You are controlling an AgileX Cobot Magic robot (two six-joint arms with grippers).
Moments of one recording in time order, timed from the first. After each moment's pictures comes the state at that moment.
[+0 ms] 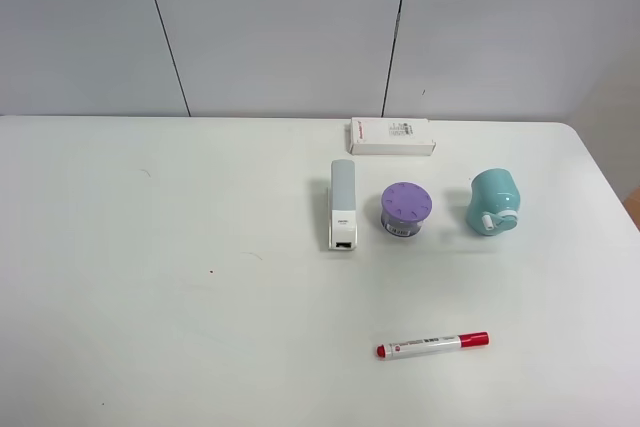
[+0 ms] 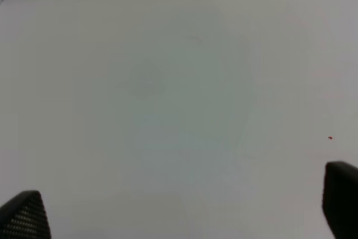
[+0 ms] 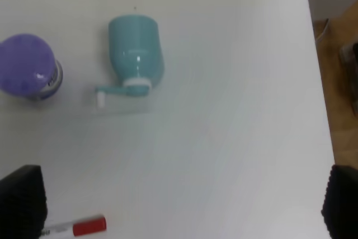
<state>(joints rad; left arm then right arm) 0.01 -0.01 -0.51 0.01 1.05 0.02 -0.04 0.92 -1.15 -0.03 1.21 0.08</state>
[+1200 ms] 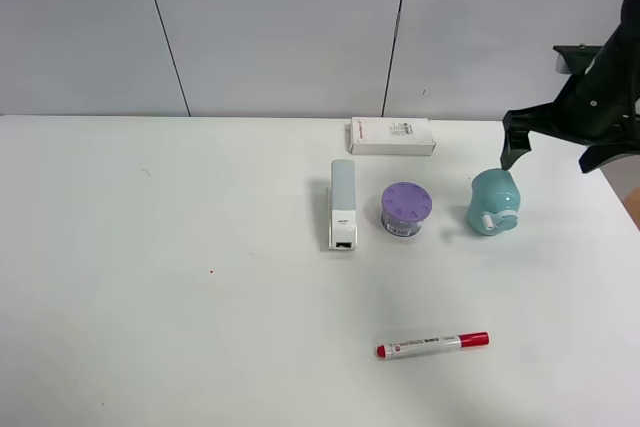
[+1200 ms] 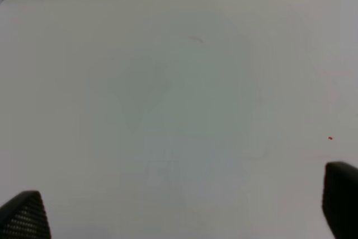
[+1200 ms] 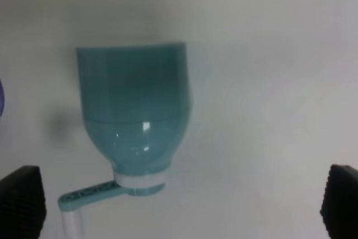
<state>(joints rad) 0.01 -0.01 -0.51 0.01 1.05 0.02 -0.01 1.73 -1.29 0.00 0.97 0.08</state>
